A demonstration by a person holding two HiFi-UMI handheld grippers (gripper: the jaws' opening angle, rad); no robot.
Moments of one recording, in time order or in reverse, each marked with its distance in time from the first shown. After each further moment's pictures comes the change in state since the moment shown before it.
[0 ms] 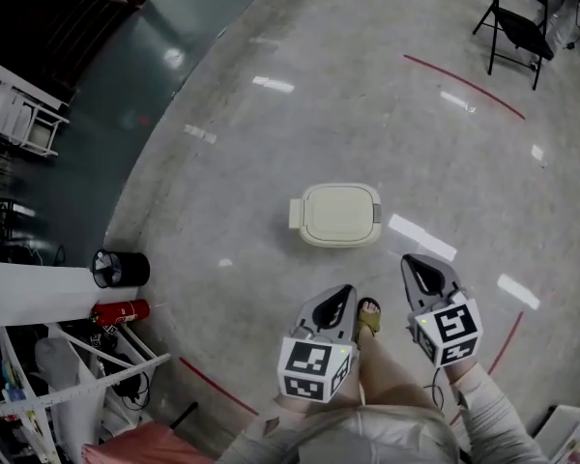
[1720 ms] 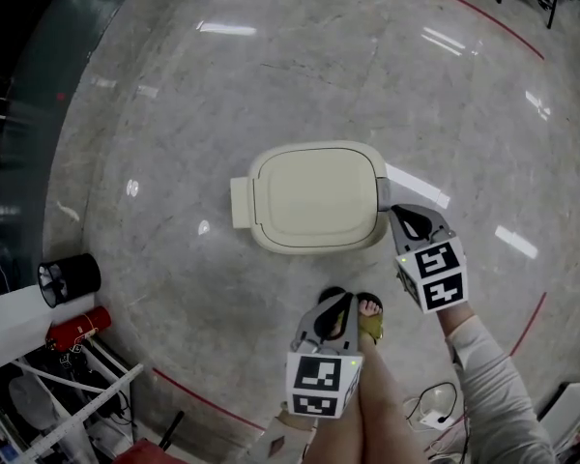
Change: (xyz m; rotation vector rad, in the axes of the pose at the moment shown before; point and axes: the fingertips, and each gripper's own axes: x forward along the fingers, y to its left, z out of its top) left arm 0.212 0.100 -0.218 -0.078 0.260 -0.007; right arm 0.273 -0.114 -0.250 -0.019 0.305 -0.046
